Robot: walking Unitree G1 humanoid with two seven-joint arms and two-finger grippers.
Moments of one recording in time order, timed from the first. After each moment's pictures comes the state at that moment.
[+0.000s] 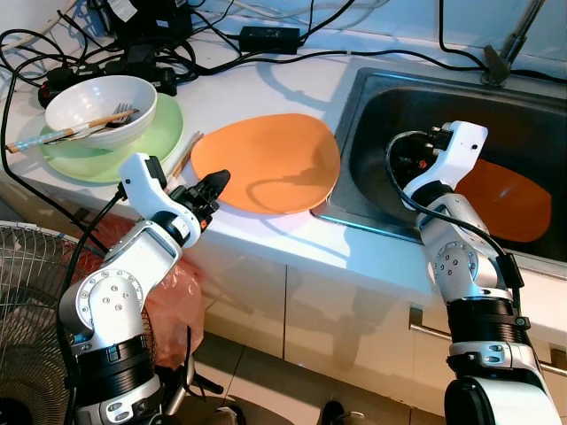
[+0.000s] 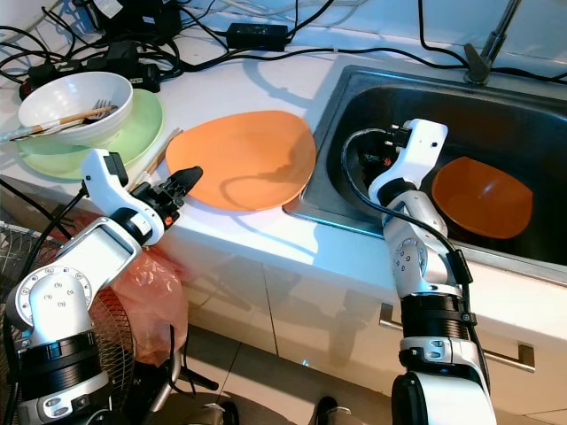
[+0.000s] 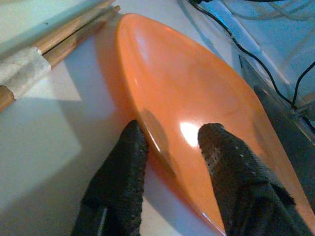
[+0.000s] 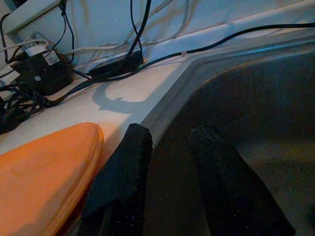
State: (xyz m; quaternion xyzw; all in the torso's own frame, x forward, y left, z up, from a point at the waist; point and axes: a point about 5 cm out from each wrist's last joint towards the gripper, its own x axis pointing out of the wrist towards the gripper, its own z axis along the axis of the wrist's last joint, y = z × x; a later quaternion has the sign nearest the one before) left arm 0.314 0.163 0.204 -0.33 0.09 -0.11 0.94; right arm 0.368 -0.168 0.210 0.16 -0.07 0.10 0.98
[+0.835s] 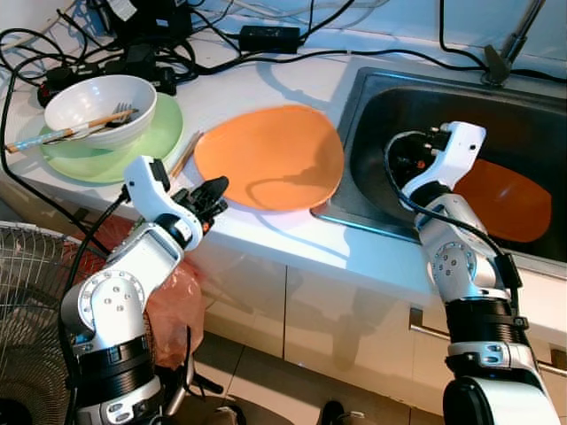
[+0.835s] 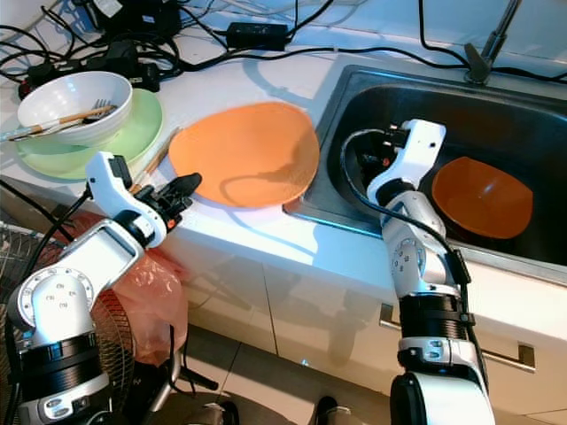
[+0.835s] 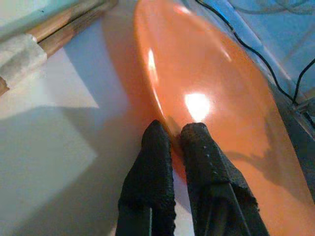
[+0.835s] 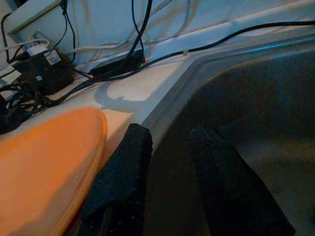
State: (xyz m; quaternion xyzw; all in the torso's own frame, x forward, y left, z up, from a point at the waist) left arm 0.314 0.161 0.202 -0.33 0.09 -0.11 0.93; right arm 0.368 -0.167 0.210 0.16 -0.07 0.10 0.98
